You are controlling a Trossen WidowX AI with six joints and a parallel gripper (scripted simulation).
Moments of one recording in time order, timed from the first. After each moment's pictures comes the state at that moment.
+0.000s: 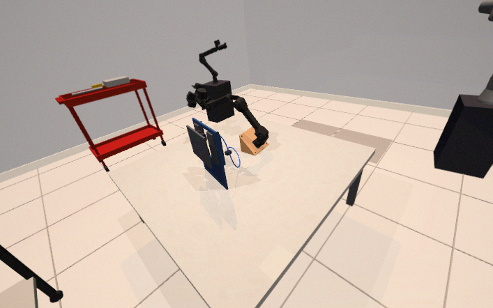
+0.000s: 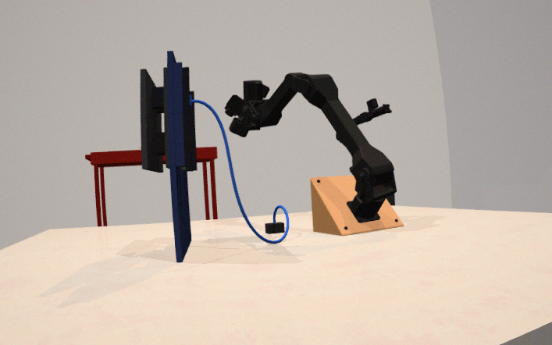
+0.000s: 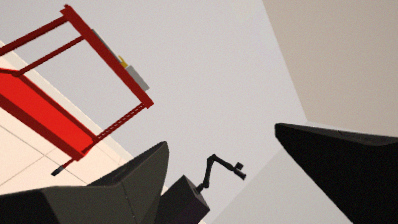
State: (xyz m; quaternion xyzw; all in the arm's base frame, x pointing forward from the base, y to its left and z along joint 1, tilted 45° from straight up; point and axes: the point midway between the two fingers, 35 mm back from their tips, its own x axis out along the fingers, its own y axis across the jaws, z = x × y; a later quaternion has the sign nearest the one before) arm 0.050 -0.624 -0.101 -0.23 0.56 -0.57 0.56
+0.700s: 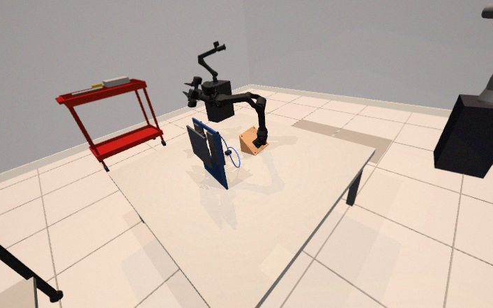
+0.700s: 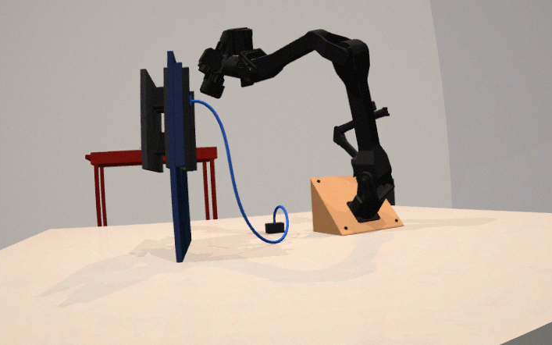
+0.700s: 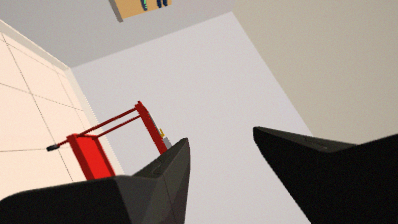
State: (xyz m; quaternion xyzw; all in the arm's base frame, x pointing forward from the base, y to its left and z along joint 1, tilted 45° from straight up) arm 0.230 -0.535 0.097 -0.31 0.45 -0.45 0.71
